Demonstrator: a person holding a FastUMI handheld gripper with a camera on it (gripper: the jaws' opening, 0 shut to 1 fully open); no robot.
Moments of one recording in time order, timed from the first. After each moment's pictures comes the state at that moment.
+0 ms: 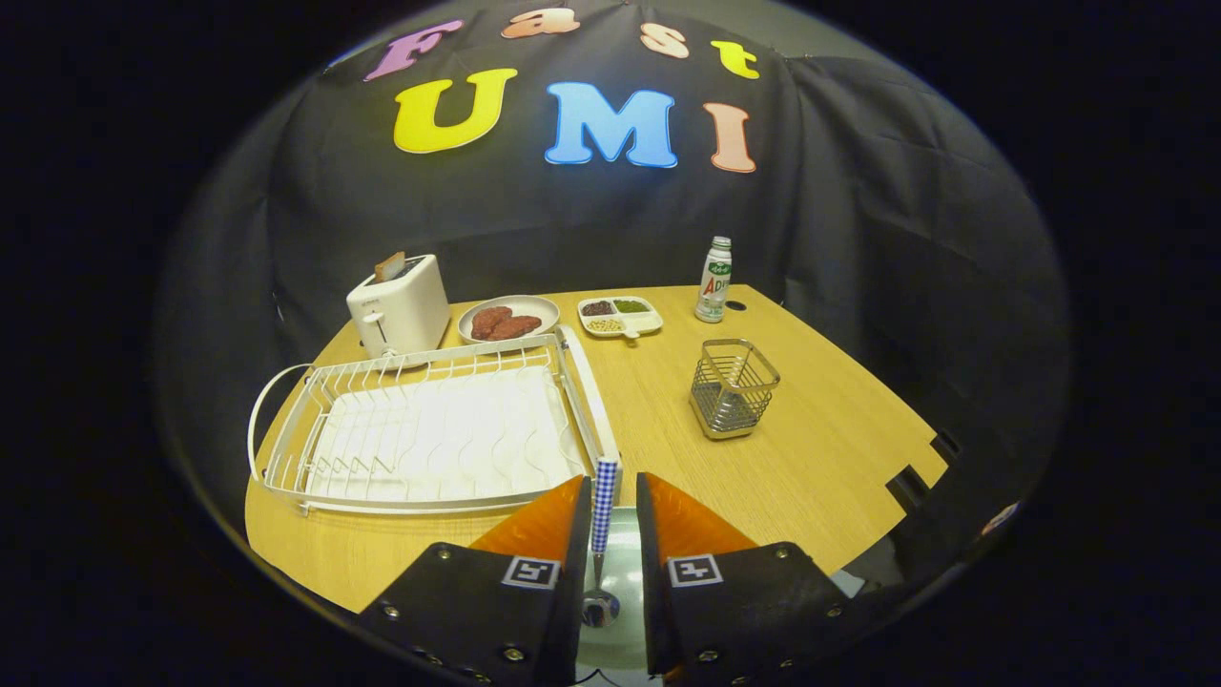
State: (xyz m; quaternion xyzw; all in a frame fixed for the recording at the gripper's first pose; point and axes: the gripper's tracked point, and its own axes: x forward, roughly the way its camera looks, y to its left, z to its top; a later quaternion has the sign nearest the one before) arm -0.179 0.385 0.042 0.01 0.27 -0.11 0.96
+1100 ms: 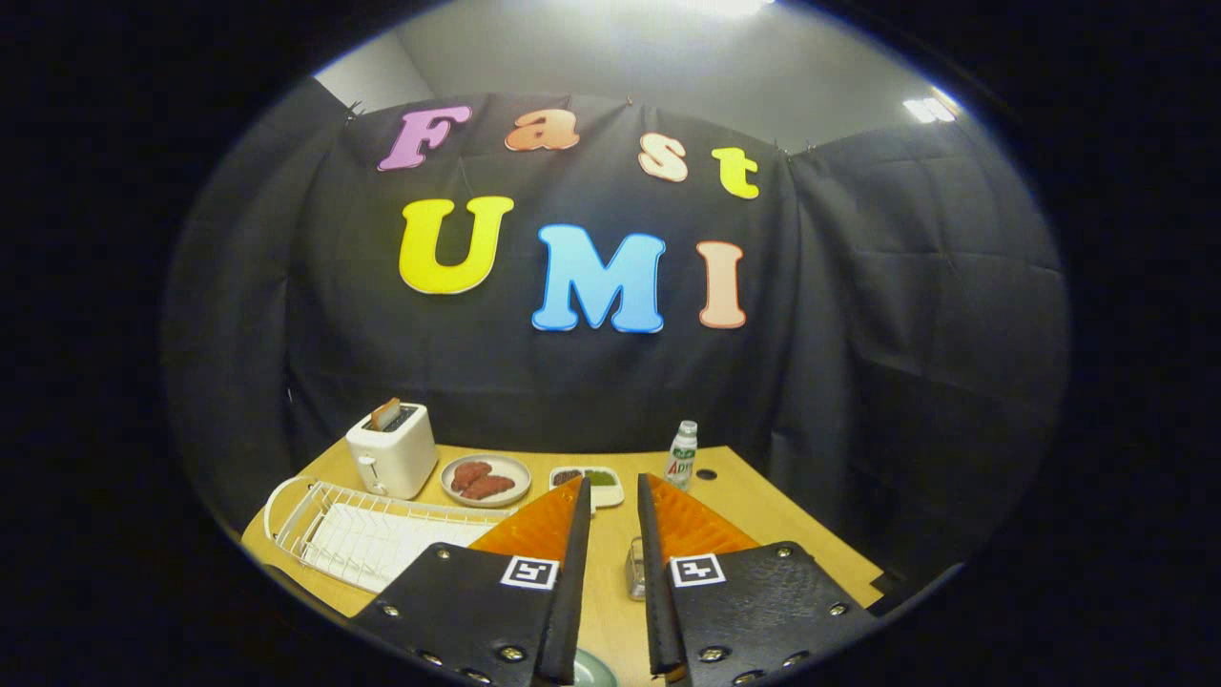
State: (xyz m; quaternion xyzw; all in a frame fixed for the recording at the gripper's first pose) arm -0.131 0.291 0.257 -0.05 0.04 -0.07 1.00
